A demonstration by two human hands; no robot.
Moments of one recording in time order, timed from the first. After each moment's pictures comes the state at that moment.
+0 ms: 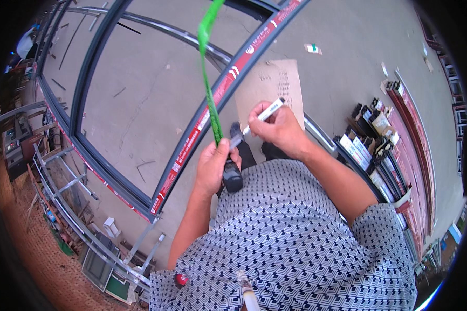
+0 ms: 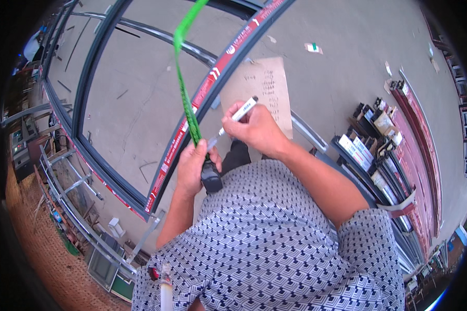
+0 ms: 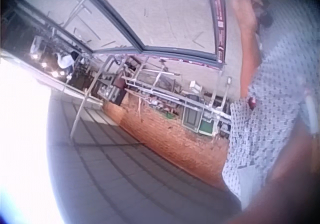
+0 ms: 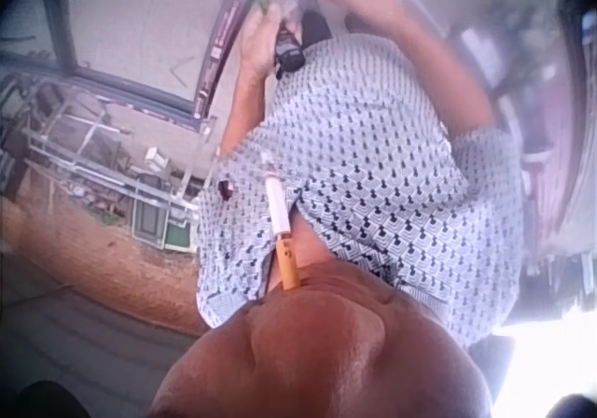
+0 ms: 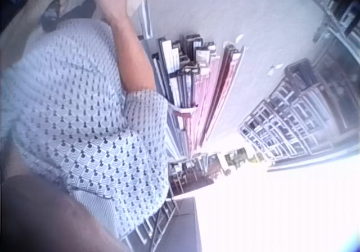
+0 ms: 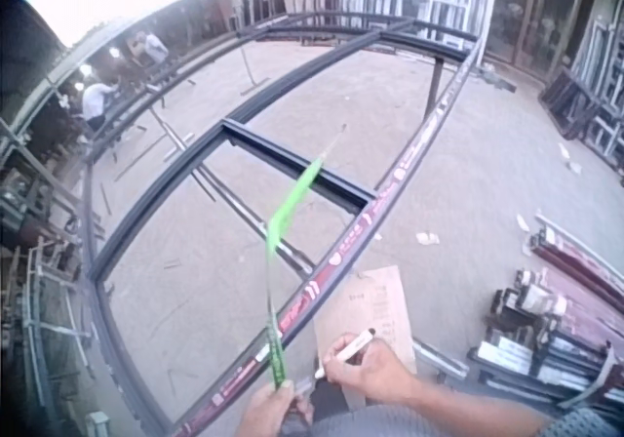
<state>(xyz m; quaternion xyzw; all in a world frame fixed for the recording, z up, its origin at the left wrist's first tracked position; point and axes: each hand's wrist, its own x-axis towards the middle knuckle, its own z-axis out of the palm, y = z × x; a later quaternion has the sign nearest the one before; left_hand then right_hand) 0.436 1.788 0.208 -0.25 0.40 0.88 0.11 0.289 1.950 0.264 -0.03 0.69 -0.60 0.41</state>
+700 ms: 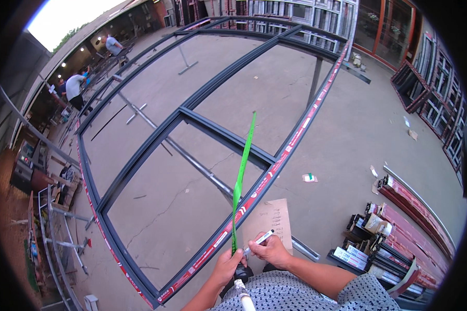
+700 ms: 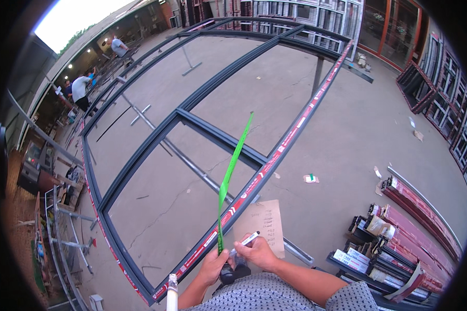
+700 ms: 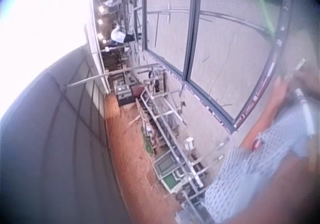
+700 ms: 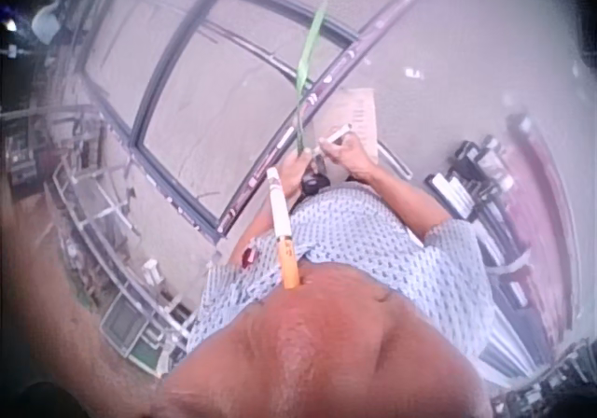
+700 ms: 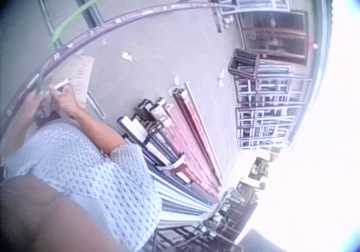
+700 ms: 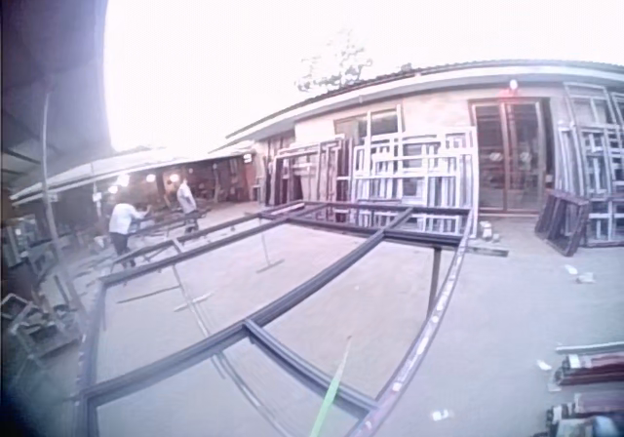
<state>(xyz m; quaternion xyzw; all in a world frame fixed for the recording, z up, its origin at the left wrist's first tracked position) 0.414 1.791 0.195 -0.19 0.48 0.85 0.11 0.297 1.957 0.254 -0.03 0.65 -0.64 0.40</state>
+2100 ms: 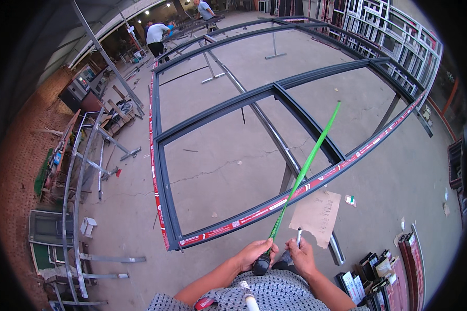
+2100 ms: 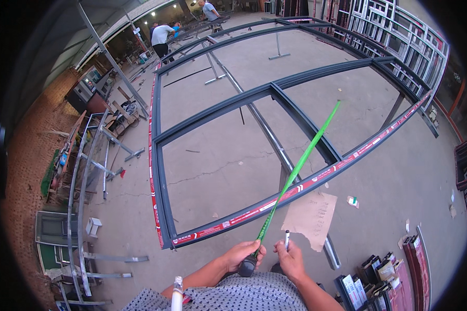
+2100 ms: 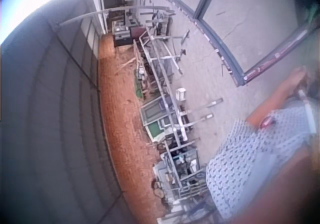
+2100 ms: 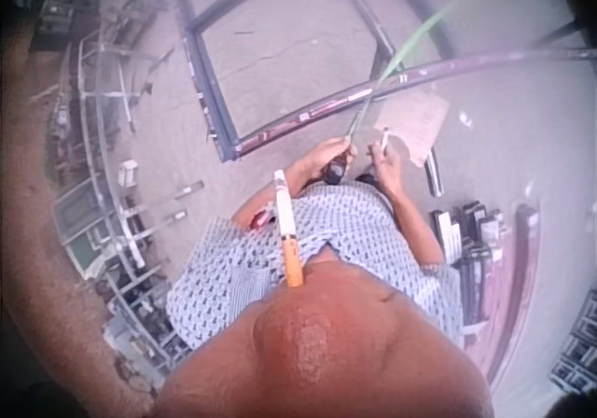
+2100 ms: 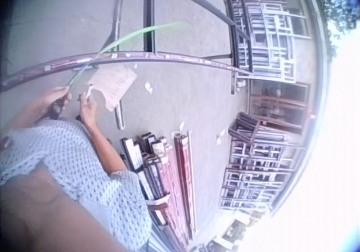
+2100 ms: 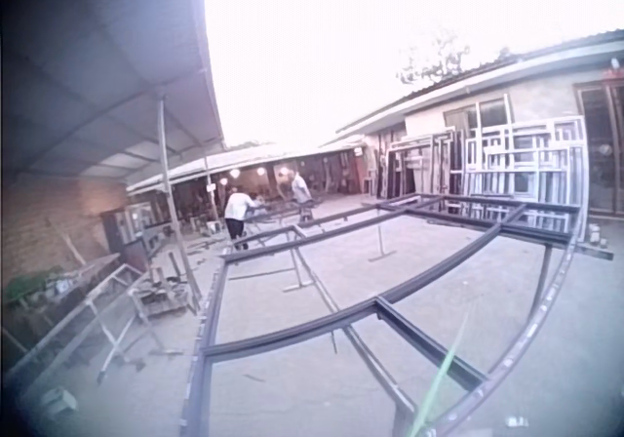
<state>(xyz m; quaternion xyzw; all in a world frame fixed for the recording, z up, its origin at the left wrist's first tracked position) 0.506 1.798 0.204 -0.23 0.29 0.92 0.17 0.387 1.975 0.232 -0.09 0.75 -0.54 0.37</state>
